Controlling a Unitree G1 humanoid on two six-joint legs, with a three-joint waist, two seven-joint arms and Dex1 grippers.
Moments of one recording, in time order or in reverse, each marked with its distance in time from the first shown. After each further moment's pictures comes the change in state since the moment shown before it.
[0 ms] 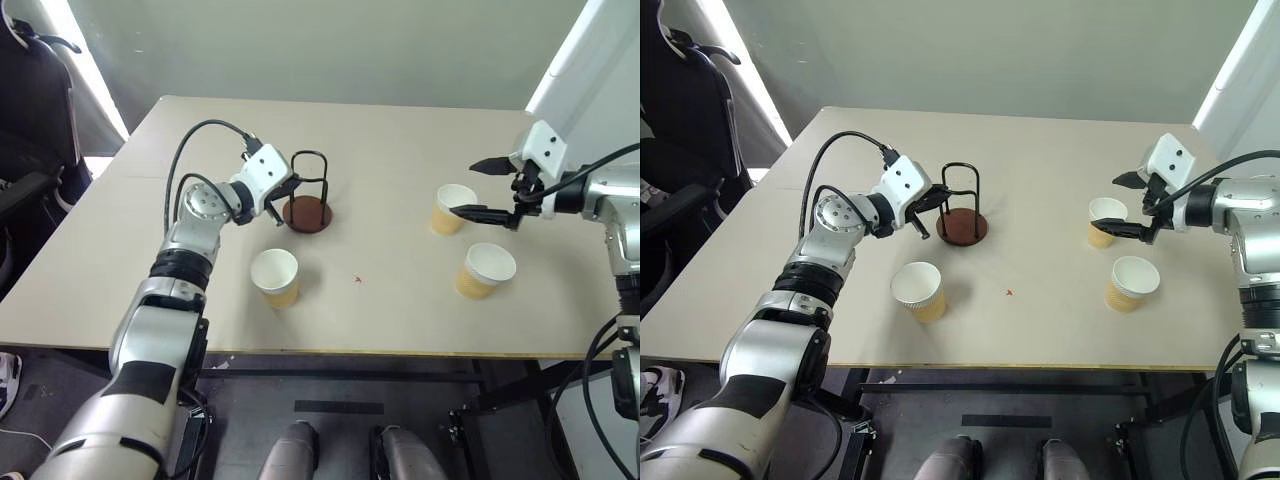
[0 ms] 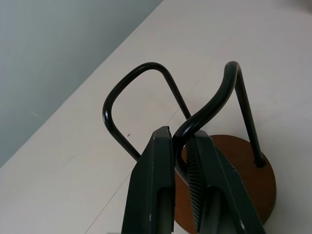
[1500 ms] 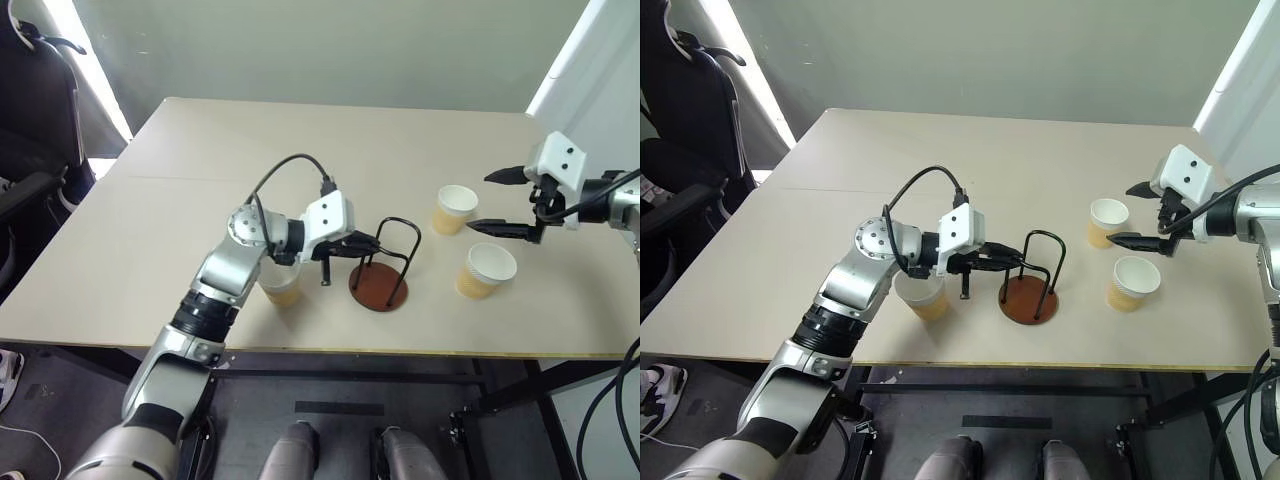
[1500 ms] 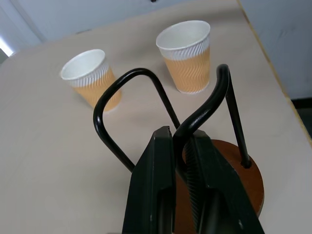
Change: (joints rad) left arm 0.272 -0.064 -0.160 -0.797 -0.218 0.415 -0.405; right arm 0.097 -0.113 -0.011 -0.147 0.021 0.042 0.030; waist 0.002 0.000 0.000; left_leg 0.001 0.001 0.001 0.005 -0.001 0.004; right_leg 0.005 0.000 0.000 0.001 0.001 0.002
